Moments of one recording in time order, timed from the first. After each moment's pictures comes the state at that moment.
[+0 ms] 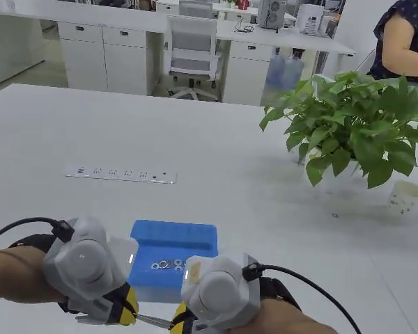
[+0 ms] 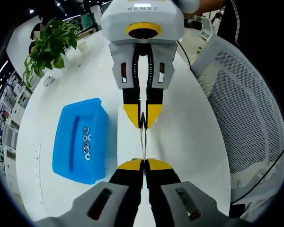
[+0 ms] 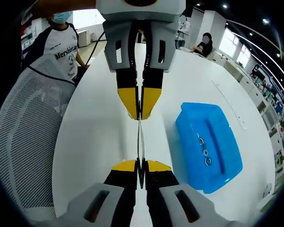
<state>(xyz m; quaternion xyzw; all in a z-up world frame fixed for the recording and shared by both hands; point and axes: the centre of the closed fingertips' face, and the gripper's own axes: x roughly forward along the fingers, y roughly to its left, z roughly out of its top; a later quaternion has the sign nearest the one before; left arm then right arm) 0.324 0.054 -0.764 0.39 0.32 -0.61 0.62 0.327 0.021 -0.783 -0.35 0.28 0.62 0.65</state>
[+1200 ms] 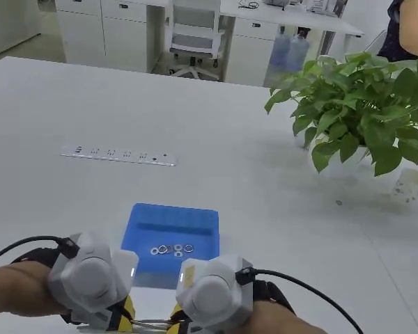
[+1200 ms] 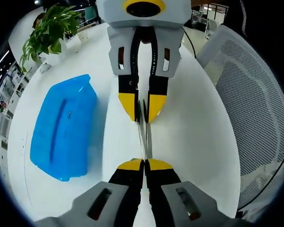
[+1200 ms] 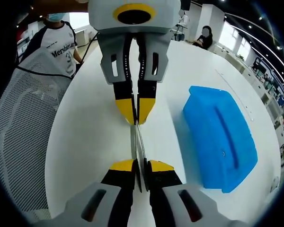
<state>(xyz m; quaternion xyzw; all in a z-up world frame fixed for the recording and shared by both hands) 0.322 0.058 -0.814 0.37 0.34 -0.60 0.62 0.326 0.021 -0.814 -0.34 0.30 0.61 0.64</state>
